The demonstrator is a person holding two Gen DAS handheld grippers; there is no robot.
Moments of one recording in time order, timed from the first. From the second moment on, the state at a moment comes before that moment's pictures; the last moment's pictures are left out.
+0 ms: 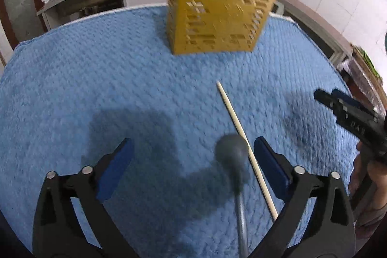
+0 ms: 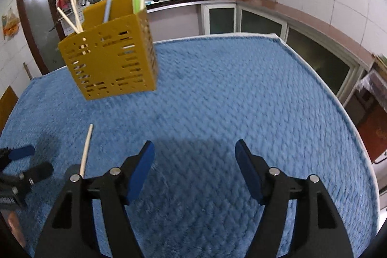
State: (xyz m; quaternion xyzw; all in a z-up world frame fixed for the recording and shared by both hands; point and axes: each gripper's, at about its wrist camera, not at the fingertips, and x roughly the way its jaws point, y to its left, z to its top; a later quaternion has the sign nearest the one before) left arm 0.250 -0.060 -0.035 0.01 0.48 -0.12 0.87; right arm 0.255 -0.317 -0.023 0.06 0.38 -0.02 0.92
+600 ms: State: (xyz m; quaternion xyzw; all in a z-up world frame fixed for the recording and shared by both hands) left arm 0.266 -0.092 -0.058 0.06 0.51 -0.12 0.85; right arm 0.267 -0.294 -0.021 0.05 0.39 -0.01 0.92
